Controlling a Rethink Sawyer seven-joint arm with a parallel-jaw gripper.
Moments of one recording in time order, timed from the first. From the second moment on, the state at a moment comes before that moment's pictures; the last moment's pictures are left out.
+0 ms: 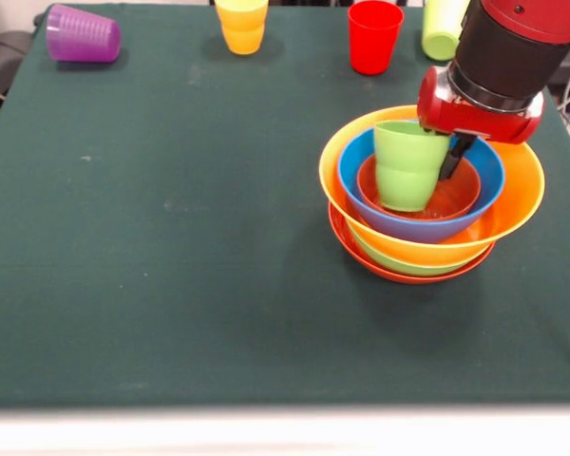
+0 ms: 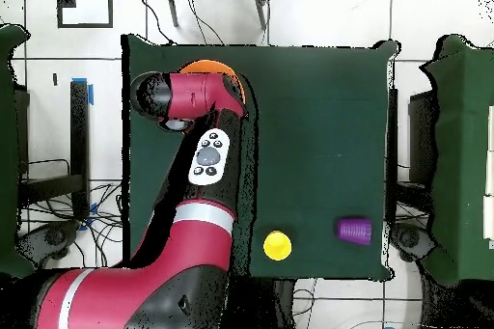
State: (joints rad) arm 0.14 -0.24 -0.25 1.03 0.12 0.84 1.83
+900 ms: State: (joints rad) arm 0.14 -0.22 -0.25 1.01 0.17 0.88 1.83
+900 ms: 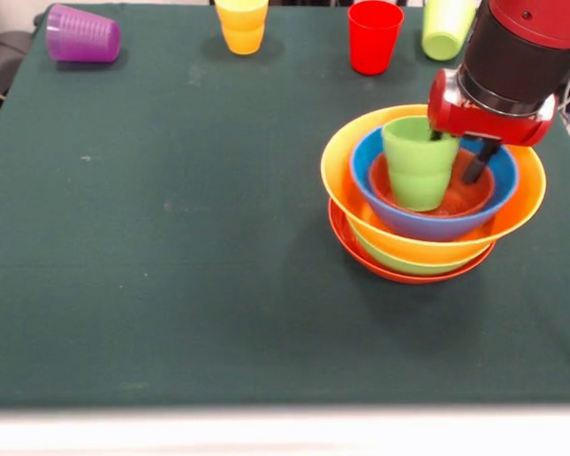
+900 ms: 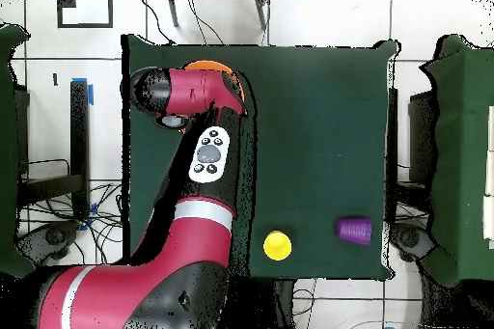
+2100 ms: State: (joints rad) arm 0.14 -0.25 -0.26 1.03 0.17 0.93 1.83
